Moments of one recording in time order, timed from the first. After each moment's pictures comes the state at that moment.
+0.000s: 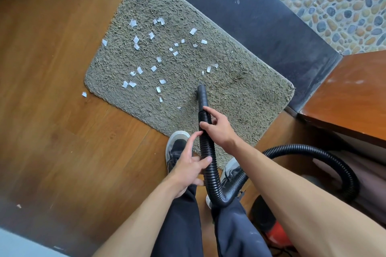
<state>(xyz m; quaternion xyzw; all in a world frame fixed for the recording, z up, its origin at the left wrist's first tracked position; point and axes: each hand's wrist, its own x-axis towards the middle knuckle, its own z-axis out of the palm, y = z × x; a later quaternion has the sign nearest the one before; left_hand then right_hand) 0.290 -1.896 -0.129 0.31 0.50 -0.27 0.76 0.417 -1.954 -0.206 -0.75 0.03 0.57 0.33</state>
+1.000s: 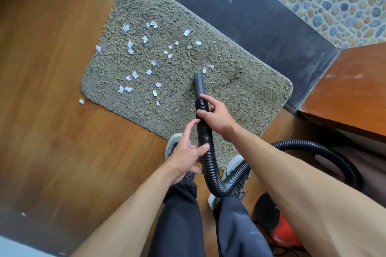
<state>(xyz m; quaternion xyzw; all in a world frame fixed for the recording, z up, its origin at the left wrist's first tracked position) 0.319 -1.873 -0.140 0.34 0.49 -0.27 0.76 0.446 -1.936 -0.221 -0.75 0.02 0.56 0.35</state>
